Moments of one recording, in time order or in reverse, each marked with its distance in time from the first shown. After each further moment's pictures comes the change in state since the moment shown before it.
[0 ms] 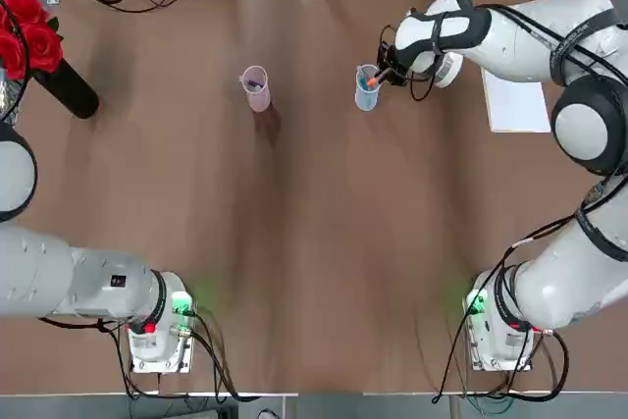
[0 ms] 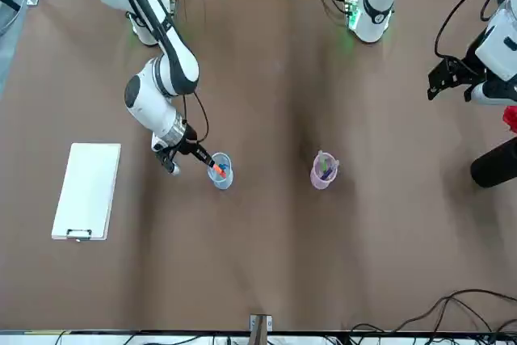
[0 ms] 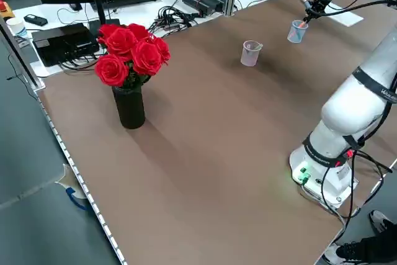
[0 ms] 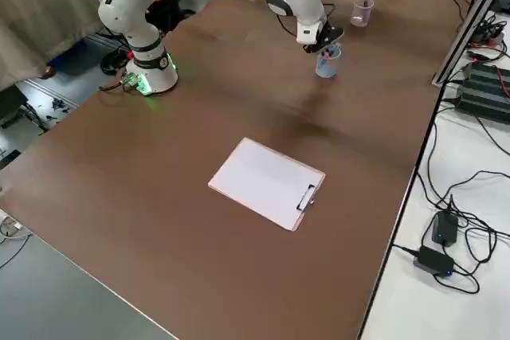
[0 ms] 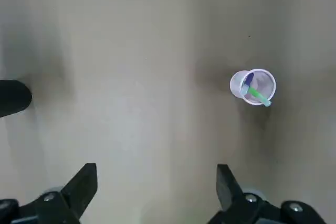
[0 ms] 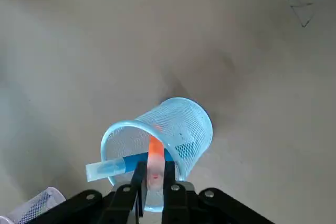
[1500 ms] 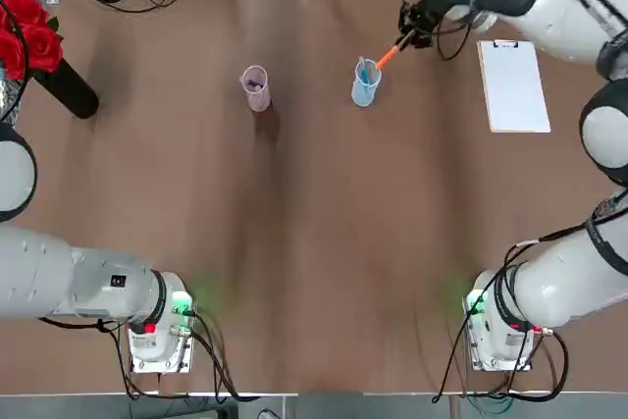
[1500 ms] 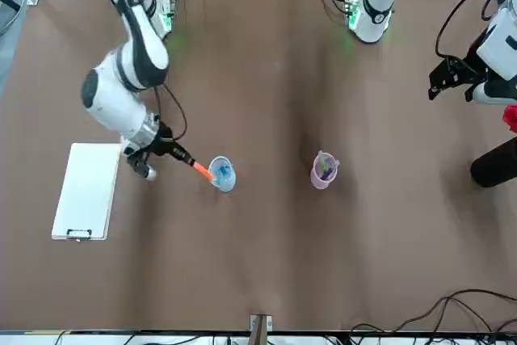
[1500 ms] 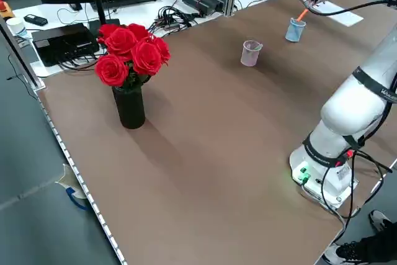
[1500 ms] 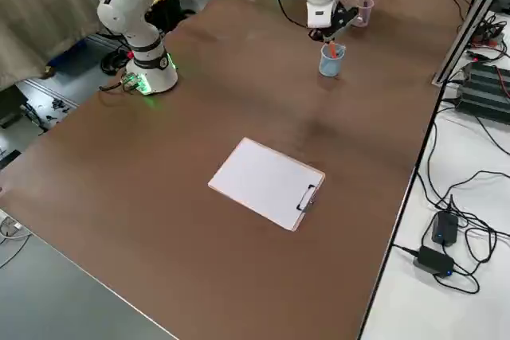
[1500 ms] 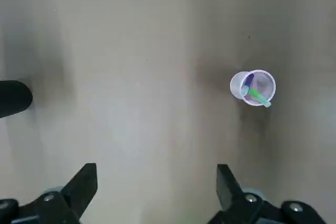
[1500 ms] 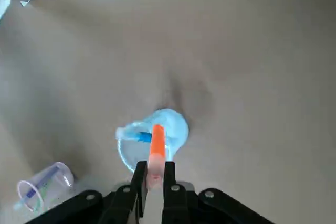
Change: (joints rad) left arm 0.000 0.000 0.002 0.004 0.000 0.000 0.000; right arm -0.048 -0.157 -0.169 0.167 -0.253 -0.488 -0.003
